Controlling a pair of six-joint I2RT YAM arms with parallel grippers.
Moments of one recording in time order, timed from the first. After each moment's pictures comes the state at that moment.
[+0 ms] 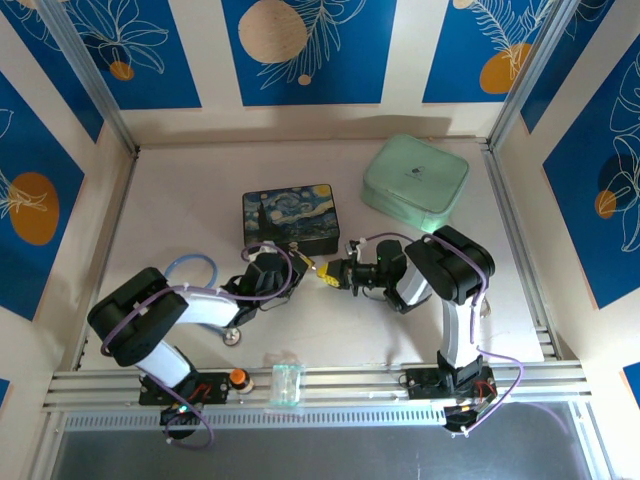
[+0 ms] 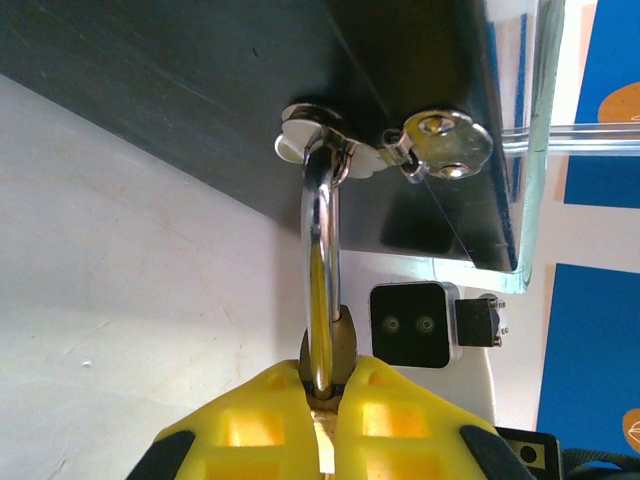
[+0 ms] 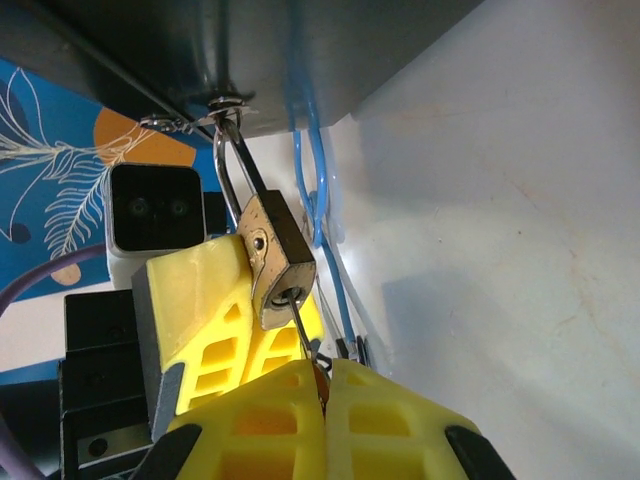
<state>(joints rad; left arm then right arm) -0.80 1.56 0.46 0.64 -0.05 -1.49 0.50 1.98 0.45 1.25 -0.87 1.49</state>
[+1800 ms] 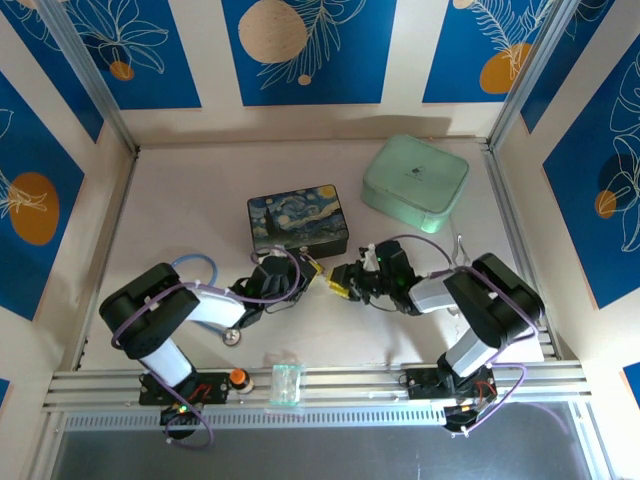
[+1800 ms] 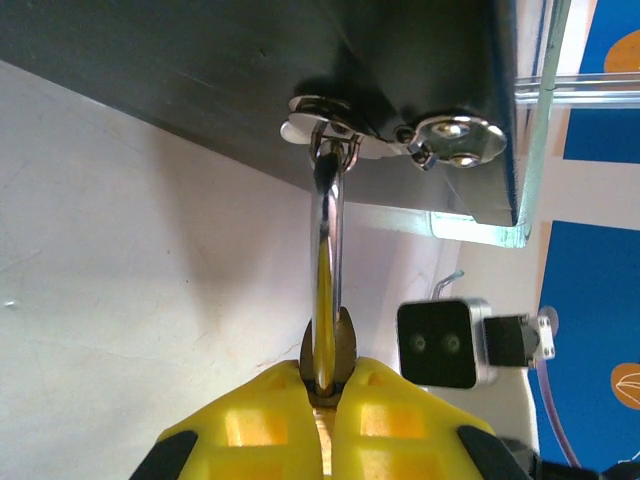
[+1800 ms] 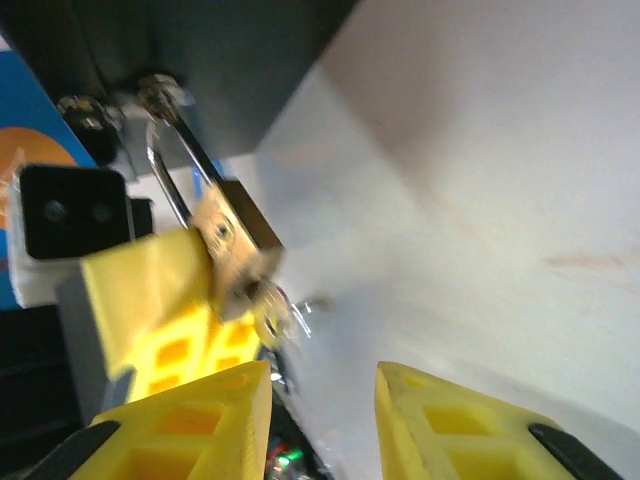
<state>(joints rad) -0.84 1.62 0.47 0.70 0.01 -1.51 0.55 1.58 0.39 0.58 -0.64 1.24</state>
